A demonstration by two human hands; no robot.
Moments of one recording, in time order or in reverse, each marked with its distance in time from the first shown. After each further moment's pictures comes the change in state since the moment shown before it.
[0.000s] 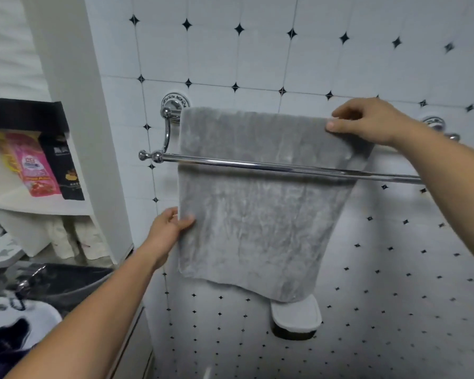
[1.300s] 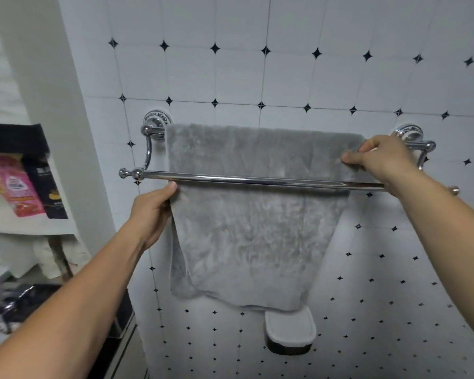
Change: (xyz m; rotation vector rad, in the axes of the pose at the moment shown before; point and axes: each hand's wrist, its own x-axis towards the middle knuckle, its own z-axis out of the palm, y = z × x) left_hand 0.022 0.066 0.026 -0.282 -0.063 0.188; right_hand -0.031 0.057 0.019 0.369 0.358 0.406
